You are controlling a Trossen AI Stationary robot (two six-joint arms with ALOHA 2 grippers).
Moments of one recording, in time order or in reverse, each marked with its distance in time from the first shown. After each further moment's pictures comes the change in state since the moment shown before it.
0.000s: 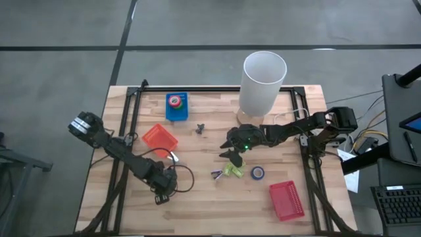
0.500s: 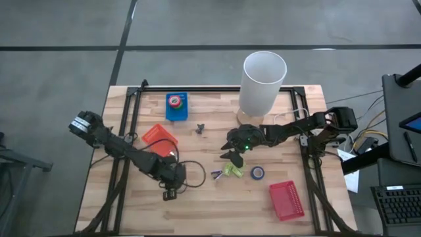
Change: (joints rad) left arm 0.098 -0.007 0.145 -0.031 -0.103 0.277; right arm 0.000 0.000 0.000 -0.022 -0.032 0.019
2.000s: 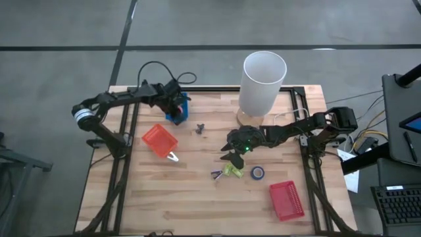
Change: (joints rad) left arm 1.138 0.000 0.064 -0.053 0.129 0.641; right arm 0.013 0.000 -0.001 0.002 -0.001 -0.026
